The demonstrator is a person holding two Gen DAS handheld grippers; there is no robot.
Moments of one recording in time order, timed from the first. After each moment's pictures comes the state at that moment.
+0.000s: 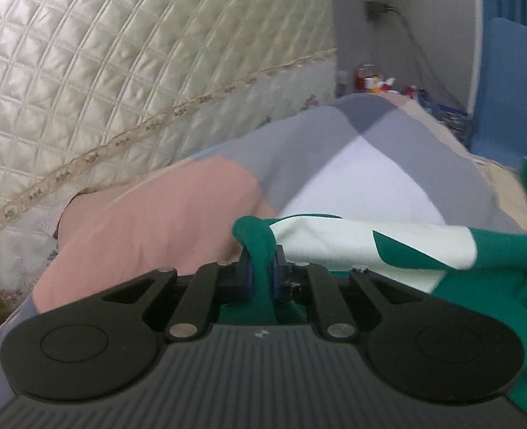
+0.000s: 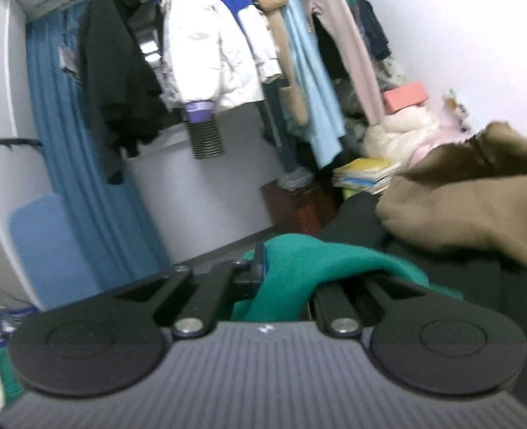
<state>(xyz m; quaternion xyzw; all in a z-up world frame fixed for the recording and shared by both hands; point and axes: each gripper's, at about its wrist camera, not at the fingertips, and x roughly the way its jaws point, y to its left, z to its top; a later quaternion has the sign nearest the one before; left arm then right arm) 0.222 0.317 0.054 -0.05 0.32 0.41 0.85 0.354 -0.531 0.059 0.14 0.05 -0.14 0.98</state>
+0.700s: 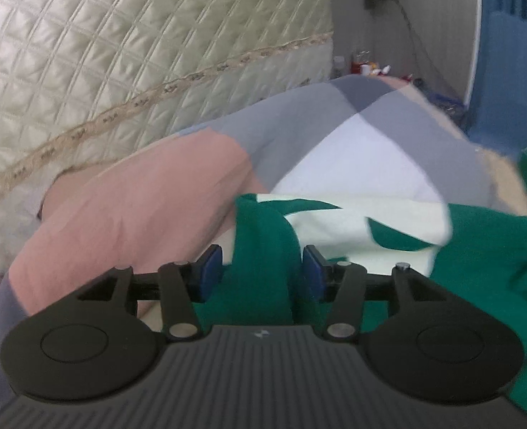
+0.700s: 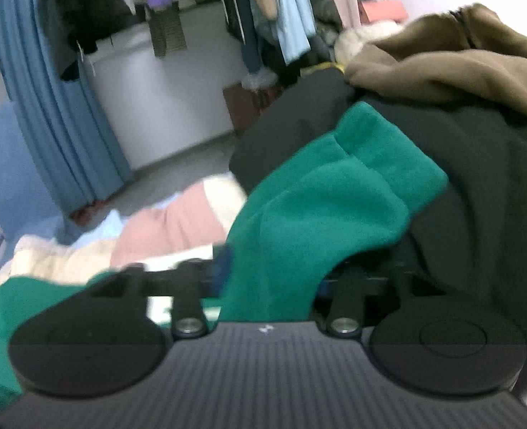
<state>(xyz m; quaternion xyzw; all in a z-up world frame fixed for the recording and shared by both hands) 0.209 0.311 0.039 -0.08 0.33 0.38 0.86 0.369 -0.523 -0.026 0.15 0.22 -0.17 0.95</state>
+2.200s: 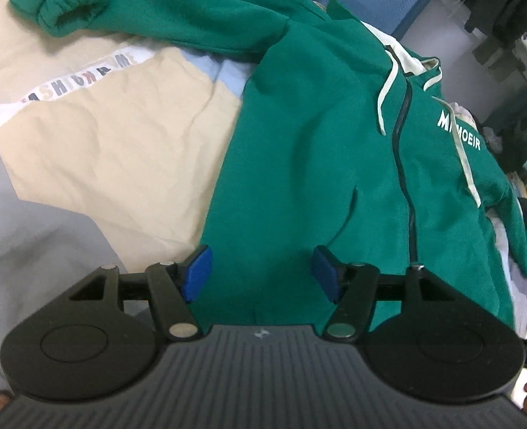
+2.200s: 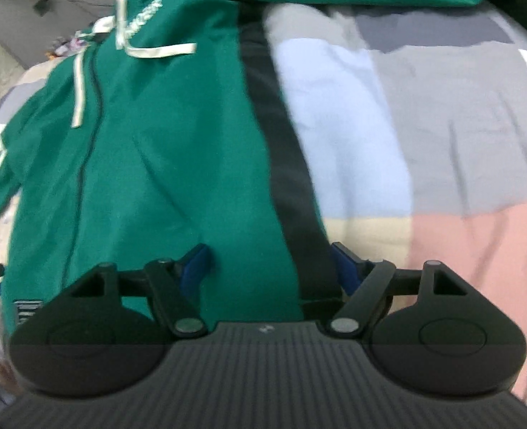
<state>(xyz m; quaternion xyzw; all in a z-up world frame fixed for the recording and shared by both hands) 0.064 0.077 -0.062 -0.26 0.43 0.12 0.86 0.172 -0.343 -0.116 0.11 0.48 0.11 0.86</state>
